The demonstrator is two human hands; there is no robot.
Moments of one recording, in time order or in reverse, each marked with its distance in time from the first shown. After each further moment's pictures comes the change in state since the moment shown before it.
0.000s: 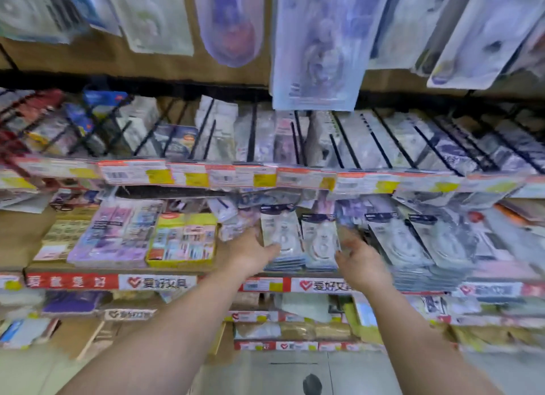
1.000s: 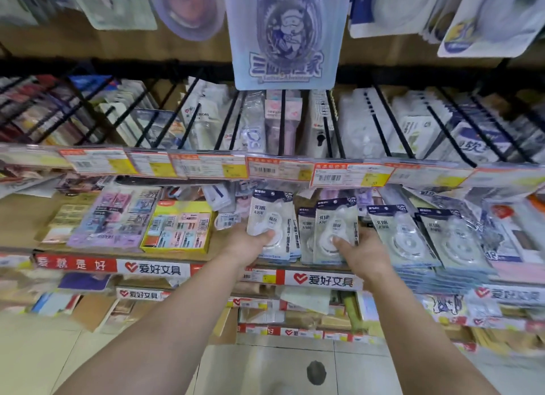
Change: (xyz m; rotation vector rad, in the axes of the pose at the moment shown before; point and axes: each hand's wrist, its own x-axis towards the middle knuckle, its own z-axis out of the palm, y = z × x) left_hand 0.011 0.010 0.031 -0.546 0.125 -0.222; right_hand 0.033 0.019 -0.004 0.449 -0.024 0.070
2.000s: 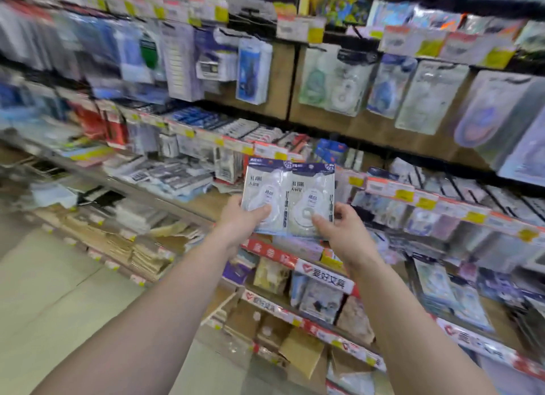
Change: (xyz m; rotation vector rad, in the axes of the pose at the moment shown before) left_hand -0.158 -0.129 -0.432 -0.436 0.316 0.386; right_hand -0.334 -0.243 0.254 0.272 -0.345 -0.589
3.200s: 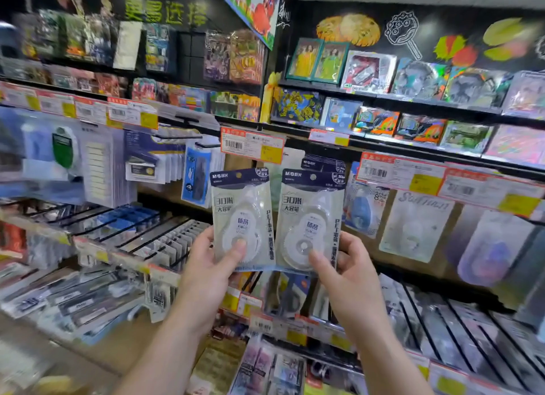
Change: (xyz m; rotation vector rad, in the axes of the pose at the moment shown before) left_hand 0.151 0.118 0.063 -0.346 -0.120 0.381; right_hand 0.166 -0.102 -0.046 0.046 0.191 -0.367
